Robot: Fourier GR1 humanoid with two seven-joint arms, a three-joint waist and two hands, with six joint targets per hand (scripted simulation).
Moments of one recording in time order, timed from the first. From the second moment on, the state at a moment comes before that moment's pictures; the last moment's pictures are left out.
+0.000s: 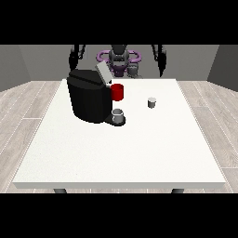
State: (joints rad) left arm -0.01 0.14 -0.02 -1.58 0.01 -0.01 0.01; right arm 0.01 -0.11 -0.03 -1.53 0.00 0.00 0.01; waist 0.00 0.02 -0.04
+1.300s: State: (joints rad) left arm -0.40 0.50 0.05 -1.18 -0.27 -0.22 -0.07; right arm -0.15 -0.02 0.09 -1.56 0.19 -0.17 -0.02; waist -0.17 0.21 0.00
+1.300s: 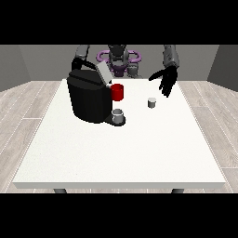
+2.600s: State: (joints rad) left arm -0.62 0.46 -0.10 -0.79 -0.70 0.00 -0.19; right arm -0.28 -0.01 0.07 -1.39 0.17 -0.16 0.00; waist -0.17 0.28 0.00
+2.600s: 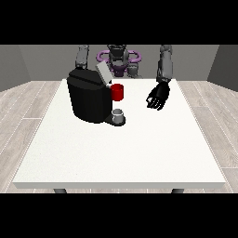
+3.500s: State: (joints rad) left arm -0.70 0.40 -0.09 -0.67 -0.79 -0.05 -0.26; right arm -0.26 -0.03 0.03 -1.26 0.20 -0.20 -0.02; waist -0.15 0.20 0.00
